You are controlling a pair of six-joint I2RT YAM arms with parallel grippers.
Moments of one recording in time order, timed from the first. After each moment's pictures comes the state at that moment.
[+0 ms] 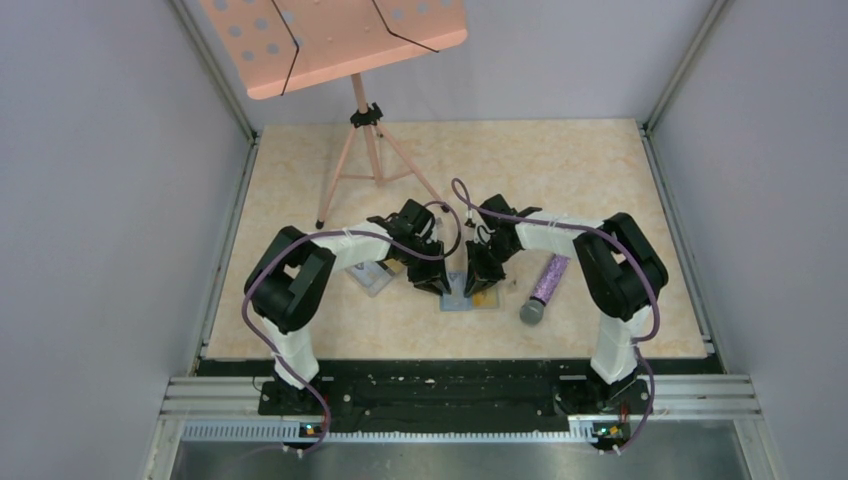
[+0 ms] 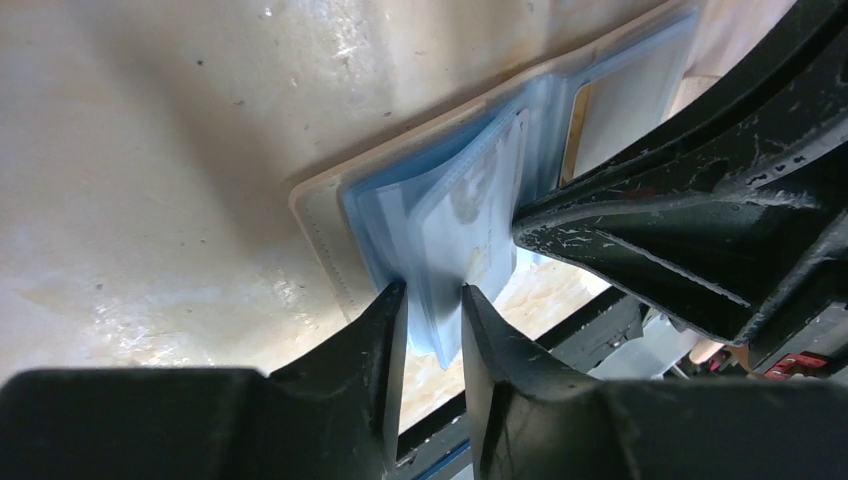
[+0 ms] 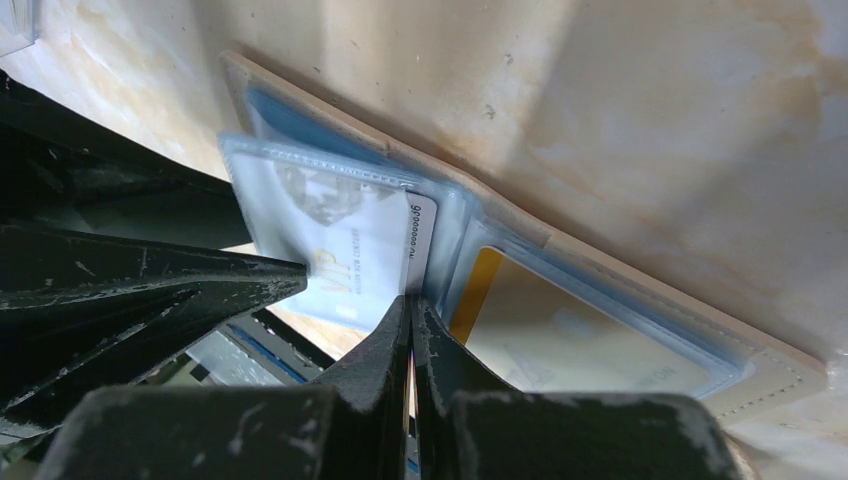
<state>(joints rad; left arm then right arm) -0.63 1.84 1.09 -0.41 0.46 -0.65 0.56 1.88 1.11 -0.54 -0.52 0.44</state>
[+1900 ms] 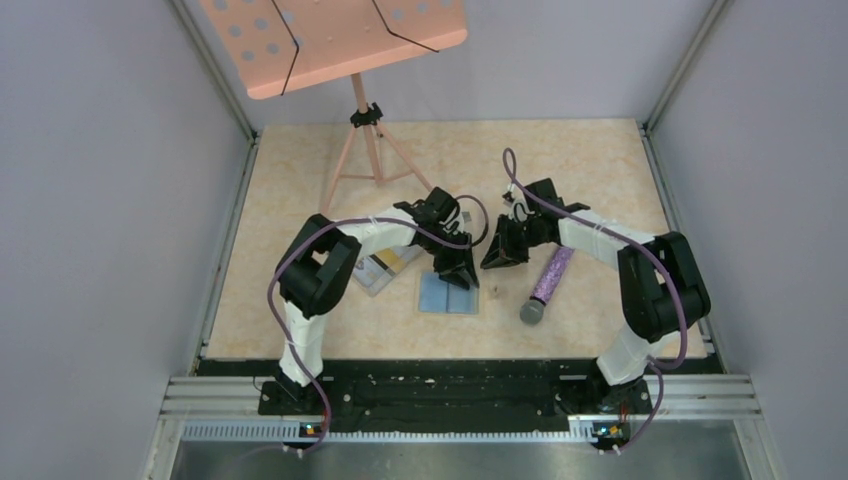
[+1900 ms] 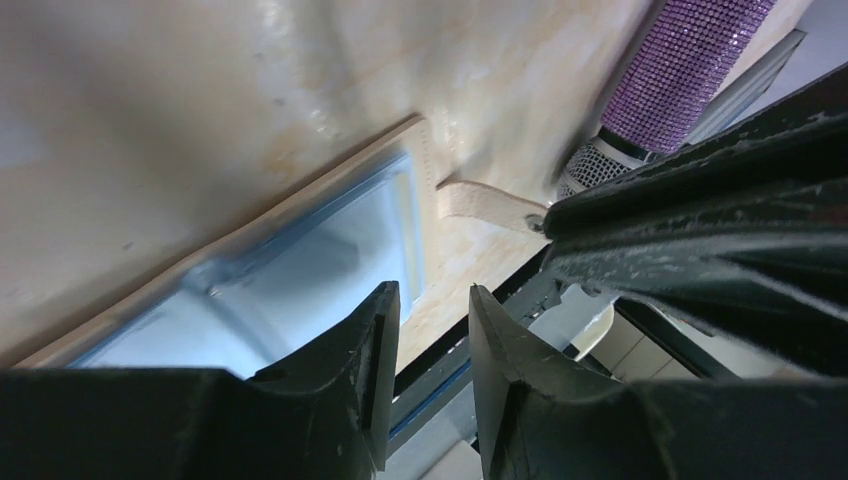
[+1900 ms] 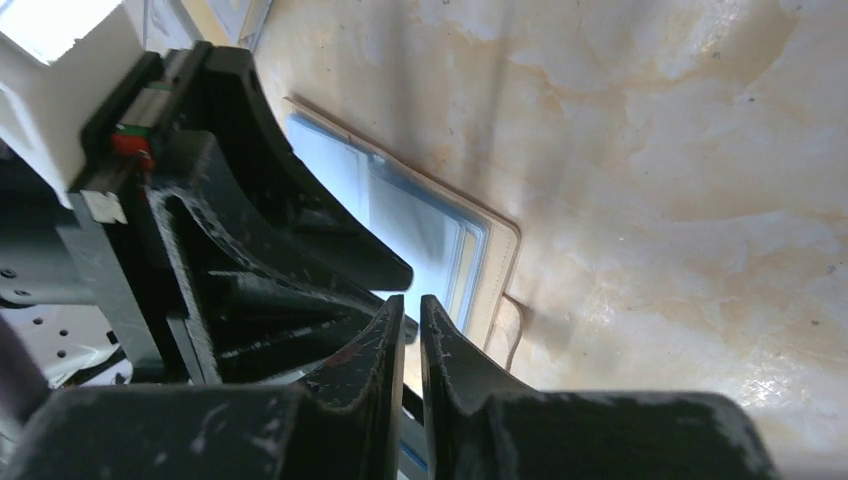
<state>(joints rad) -0.67 2.00 1.35 -0.50 0.62 -0.68 0.35 1.67 1.00 -0.41 -0.62 0.51</state>
